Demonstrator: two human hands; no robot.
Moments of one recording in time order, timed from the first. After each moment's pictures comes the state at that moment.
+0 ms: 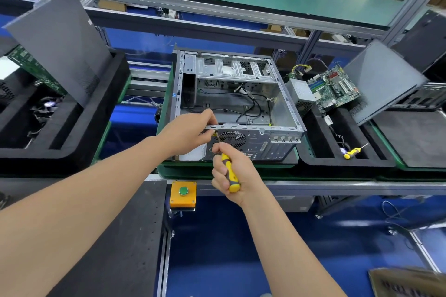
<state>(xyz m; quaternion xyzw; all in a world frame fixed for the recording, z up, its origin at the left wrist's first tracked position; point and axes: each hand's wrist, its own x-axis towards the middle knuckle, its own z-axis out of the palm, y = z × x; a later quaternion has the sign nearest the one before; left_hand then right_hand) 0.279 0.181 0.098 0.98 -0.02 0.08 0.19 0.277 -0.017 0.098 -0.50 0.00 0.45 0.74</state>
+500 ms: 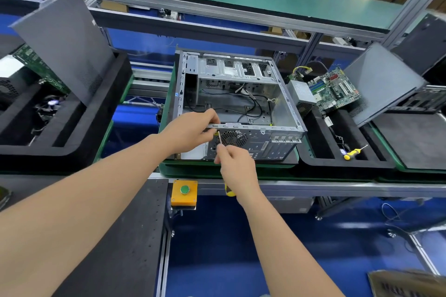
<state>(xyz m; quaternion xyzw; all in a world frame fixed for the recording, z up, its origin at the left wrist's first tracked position) 0.276 0.178 0.105 0.98 -0.03 0.06 0.20 0.269 -0.012 0.095 -0.85 -0.12 0.18 0.48</state>
